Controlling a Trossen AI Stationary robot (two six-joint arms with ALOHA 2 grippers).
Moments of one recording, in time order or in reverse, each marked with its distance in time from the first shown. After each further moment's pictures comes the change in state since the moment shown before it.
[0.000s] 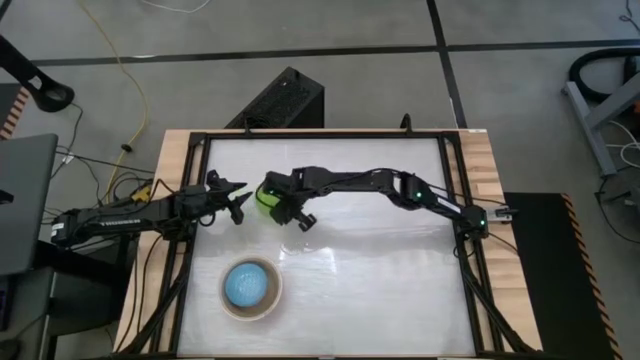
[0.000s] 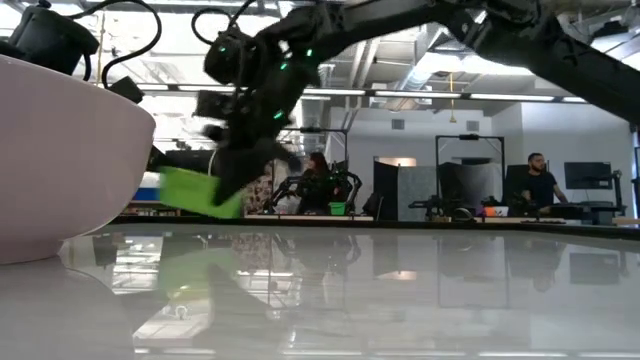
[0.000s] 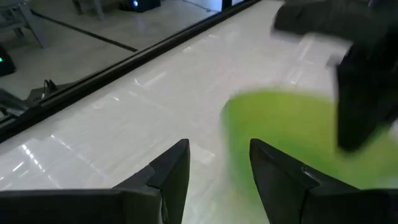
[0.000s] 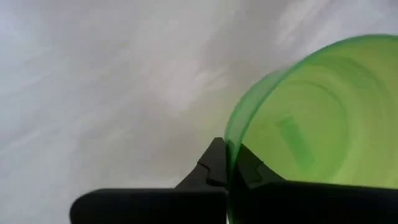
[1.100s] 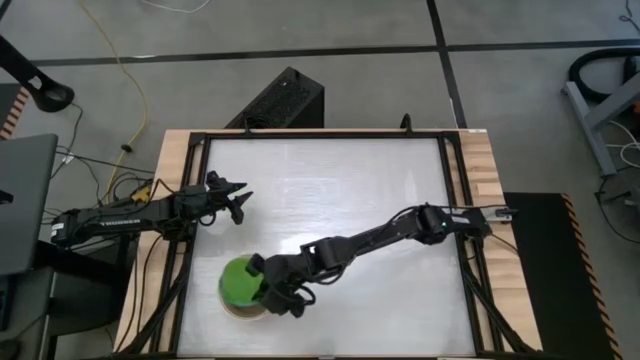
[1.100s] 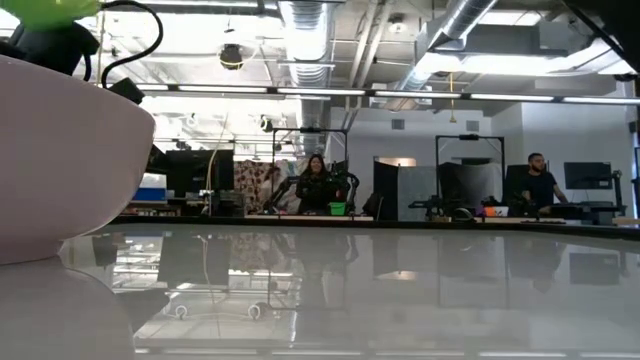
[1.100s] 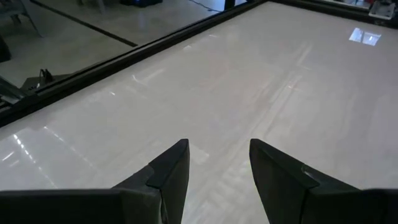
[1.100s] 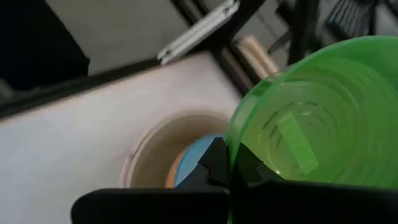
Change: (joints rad) left arm 0.000 0.000 0.000 0.000 0.003 -0.059; right arm 0.425 -0.141 -0.094 0.460 0.034 0.195
